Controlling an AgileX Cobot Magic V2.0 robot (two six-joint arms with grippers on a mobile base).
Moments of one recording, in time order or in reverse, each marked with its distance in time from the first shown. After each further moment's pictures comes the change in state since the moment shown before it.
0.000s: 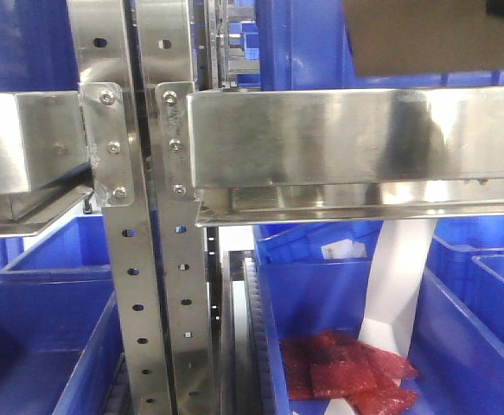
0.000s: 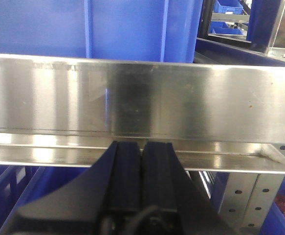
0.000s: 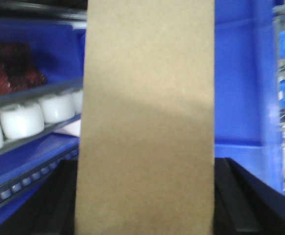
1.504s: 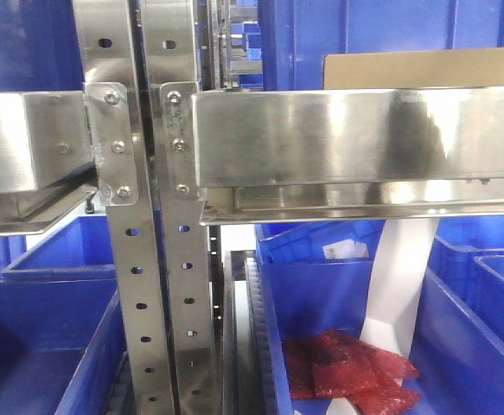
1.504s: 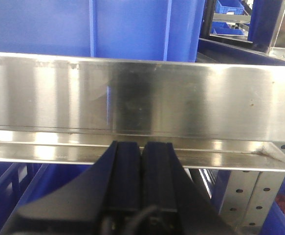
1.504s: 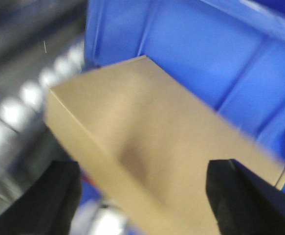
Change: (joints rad) left arm 0.000 0.000 0.000 0.000 0.000 0.000; right arm -0.004 -0.200 0.082 0.130 0.037 1.069
